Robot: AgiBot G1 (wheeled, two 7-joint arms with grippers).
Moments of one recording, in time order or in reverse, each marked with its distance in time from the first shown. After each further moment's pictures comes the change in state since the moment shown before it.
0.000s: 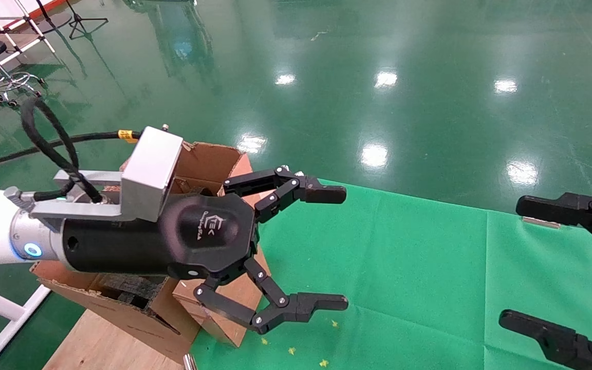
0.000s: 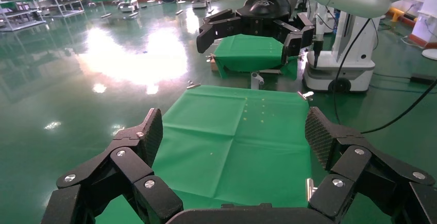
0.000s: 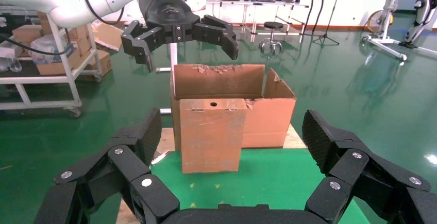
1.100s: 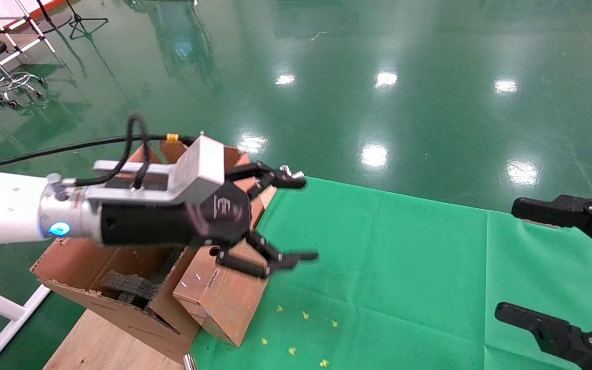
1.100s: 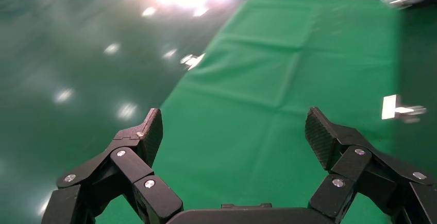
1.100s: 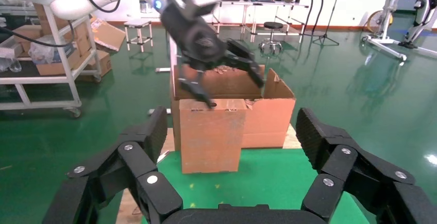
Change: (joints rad) left arm -0.069 -0.053 0.048 -0.046 0.278 -0.127 -0.039; right arm 0.000 0.000 0.000 0.000 0.000 0.000 0.000
